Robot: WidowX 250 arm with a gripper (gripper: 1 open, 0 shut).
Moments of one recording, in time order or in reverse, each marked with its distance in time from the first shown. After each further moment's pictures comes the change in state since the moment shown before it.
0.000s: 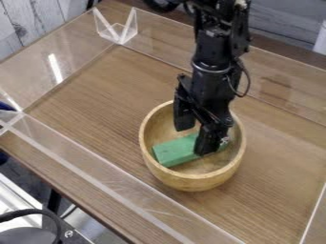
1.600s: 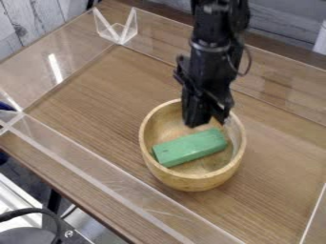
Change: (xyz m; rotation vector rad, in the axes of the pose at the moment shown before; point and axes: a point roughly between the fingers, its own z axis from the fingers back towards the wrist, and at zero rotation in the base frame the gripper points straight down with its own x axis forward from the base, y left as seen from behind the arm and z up) arm -0.002 0.007 0.032 0.018 -0.058 0.009
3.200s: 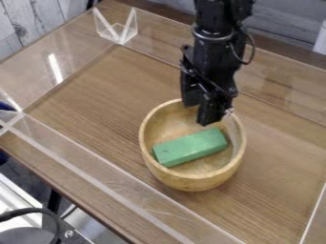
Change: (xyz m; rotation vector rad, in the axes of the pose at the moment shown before) arm 0.008 0.009 0.002 0.010 -0.040 -0.017
